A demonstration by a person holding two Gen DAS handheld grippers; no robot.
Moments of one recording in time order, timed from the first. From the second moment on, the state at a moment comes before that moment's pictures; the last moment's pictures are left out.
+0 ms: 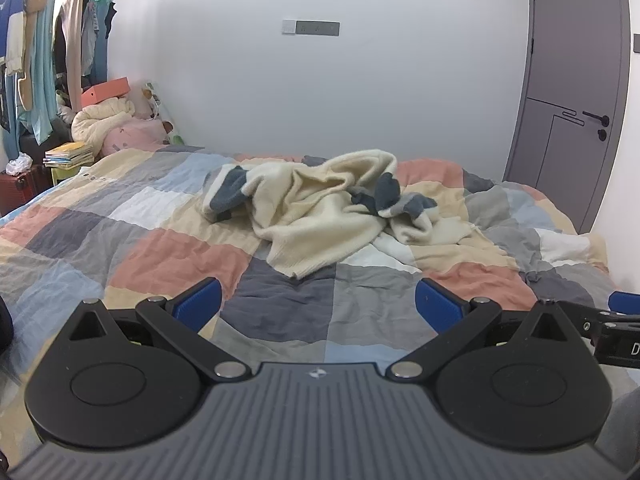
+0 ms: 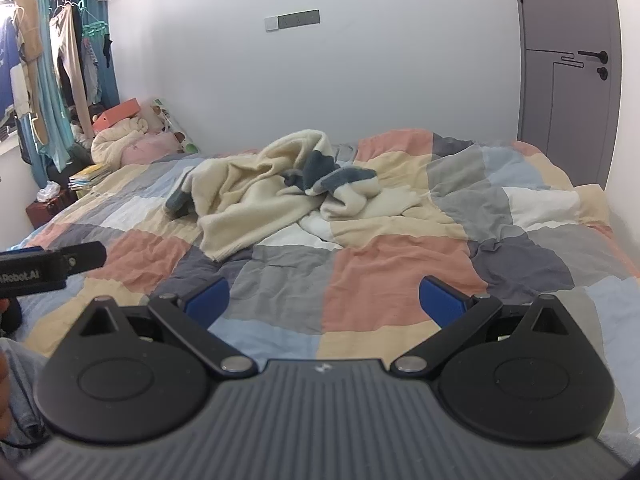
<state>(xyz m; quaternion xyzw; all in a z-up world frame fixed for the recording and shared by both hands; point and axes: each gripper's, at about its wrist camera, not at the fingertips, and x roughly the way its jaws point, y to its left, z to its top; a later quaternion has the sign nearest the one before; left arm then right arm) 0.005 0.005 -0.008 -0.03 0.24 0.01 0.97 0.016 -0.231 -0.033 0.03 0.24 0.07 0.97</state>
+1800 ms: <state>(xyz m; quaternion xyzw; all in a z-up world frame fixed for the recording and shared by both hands) 0.164 0.037 -0.018 -0.04 0.26 0.02 0.97 0.149 -0.214 -0.005 0.08 0.26 0.14 0.95</state>
